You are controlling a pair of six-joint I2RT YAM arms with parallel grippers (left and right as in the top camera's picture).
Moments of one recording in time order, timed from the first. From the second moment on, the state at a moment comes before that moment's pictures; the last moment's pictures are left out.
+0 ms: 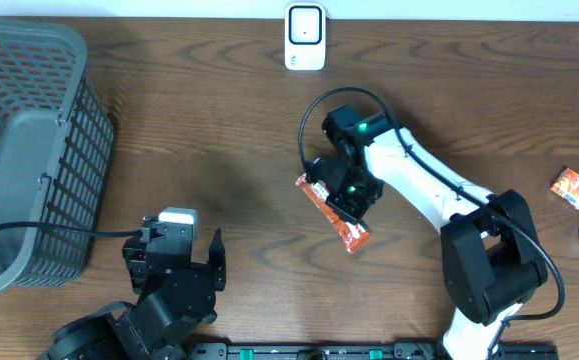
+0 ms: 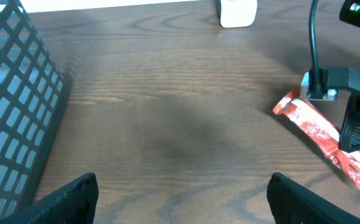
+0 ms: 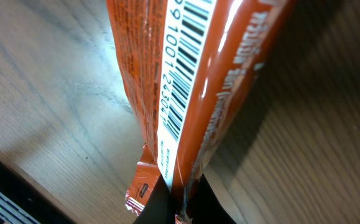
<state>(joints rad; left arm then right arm) -0.98 0.57 0.86 -1.07 -0.69 -0.57 0.52 1.92 1.39 -1.16 -0.19 -0.42</state>
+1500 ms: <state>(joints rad) -0.98 0.57 0.86 -1.07 -0.69 -0.57 0.01 1.92 1.25 -1.08 -0.61 -0.24</state>
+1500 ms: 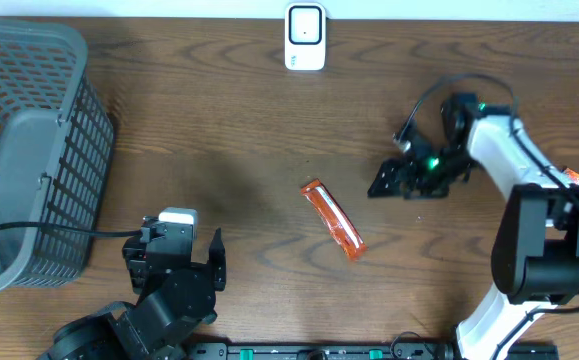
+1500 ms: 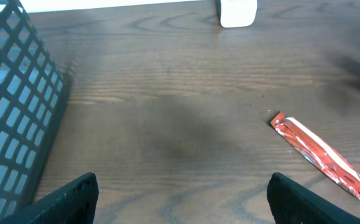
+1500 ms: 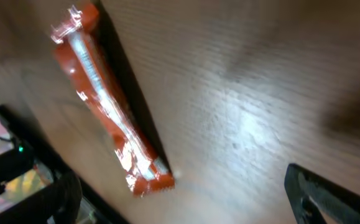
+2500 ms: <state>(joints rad) -0.98 0.57 0.86 -1.07 -0.69 -0.57 0.34 1.85 1.01 -0.75 -0.54 -0.01</state>
